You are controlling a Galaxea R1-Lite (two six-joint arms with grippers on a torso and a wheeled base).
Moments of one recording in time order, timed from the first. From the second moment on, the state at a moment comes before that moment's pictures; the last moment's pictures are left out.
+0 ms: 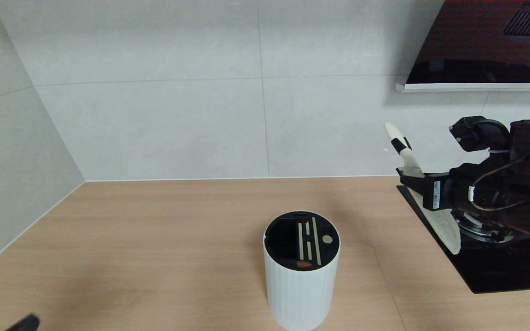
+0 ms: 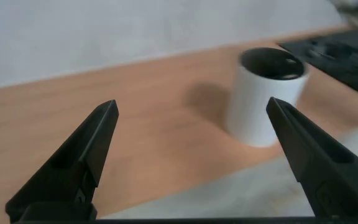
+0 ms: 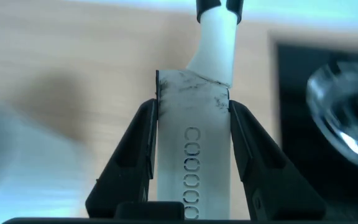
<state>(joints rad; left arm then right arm) -0.05 0.57 -0.49 0.03 -0.38 -0.01 0.41 1.52 -0.79 -0.44 -0.15 0.06</state>
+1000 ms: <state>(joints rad) -0.57 1.53 -0.76 -0.68 -0.41 -0.67 0.89 1.48 -0.78 -0.42 -0.21 0.15</state>
